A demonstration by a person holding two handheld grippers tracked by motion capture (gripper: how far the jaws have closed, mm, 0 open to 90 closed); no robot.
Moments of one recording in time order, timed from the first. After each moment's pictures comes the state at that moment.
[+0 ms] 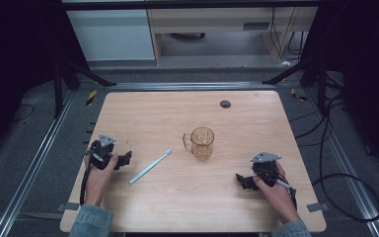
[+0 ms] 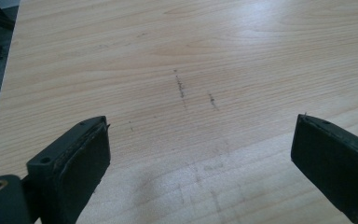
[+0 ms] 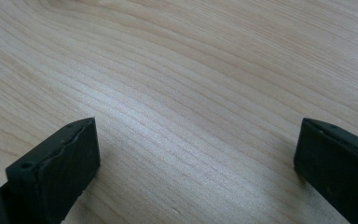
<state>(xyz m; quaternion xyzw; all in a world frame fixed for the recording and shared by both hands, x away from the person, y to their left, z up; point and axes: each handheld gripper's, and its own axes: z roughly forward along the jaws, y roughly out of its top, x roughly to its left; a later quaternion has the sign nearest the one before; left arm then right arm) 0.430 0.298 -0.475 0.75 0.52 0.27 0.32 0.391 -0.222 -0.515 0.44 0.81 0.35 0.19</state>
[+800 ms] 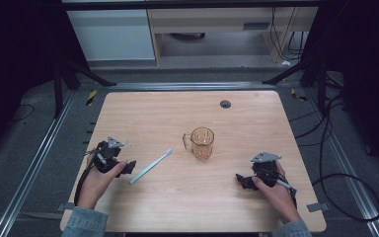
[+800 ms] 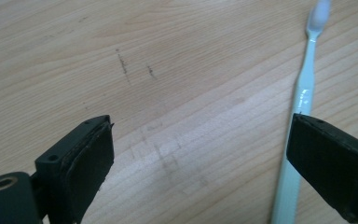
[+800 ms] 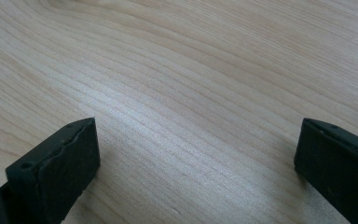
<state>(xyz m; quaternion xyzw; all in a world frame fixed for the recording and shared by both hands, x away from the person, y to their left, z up) 0.409 0.273 -0.446 0.82 0.47 0.21 0.26 0.392 -0.222 -0.515 0.44 0.81 0.35 0.19</state>
